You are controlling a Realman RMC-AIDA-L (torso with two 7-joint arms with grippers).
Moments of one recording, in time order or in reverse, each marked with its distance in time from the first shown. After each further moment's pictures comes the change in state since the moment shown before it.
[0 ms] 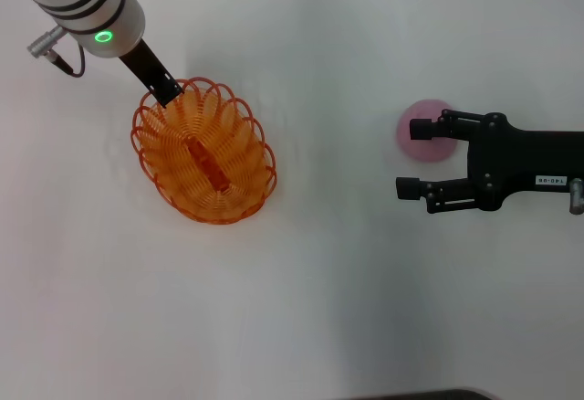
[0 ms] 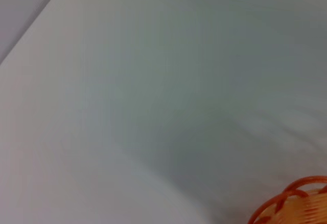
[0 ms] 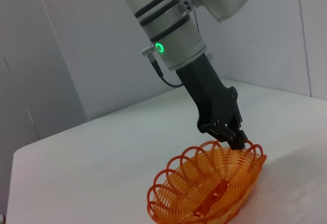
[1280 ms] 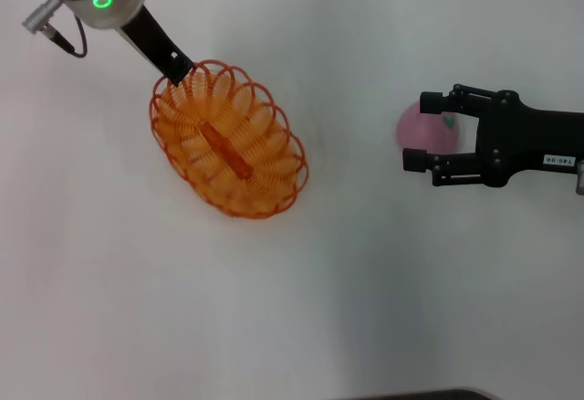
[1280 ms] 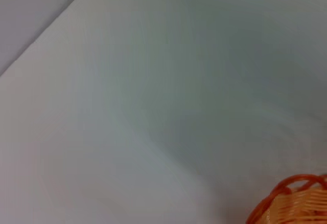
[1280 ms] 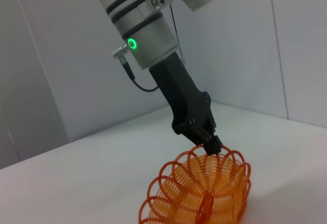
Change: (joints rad) left arm 0.001 -0.007 -0.077 0.175 0.000 0.192 -0.099; right arm 0.002 -0.002 0.045 0.001 0.036 0.003 -0.007
